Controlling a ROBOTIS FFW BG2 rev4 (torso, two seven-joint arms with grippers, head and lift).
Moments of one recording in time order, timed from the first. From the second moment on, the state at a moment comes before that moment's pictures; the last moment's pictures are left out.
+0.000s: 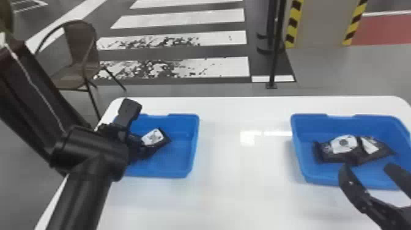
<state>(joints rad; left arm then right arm) -0.21 0.23 0.01 -1.61 -0.47 1.04 -0.62 0.65 -0.02 -0.16 -2.17 -0.25 0.10 0.35</state>
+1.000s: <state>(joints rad) 0.14 0.20 0.02 -2.23 -0.12 0.95 -0.62 0.62 -0.04 -0.12 -2.21 -0.32 0.13 0.42</state>
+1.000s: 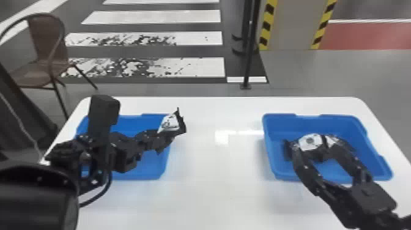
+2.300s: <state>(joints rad) 0.13 0.20 -0.21 -2.24 0.09 0.84 -0.60 0.36 -0.09 0.13 -2.06 -0.46 0.21 0.47</state>
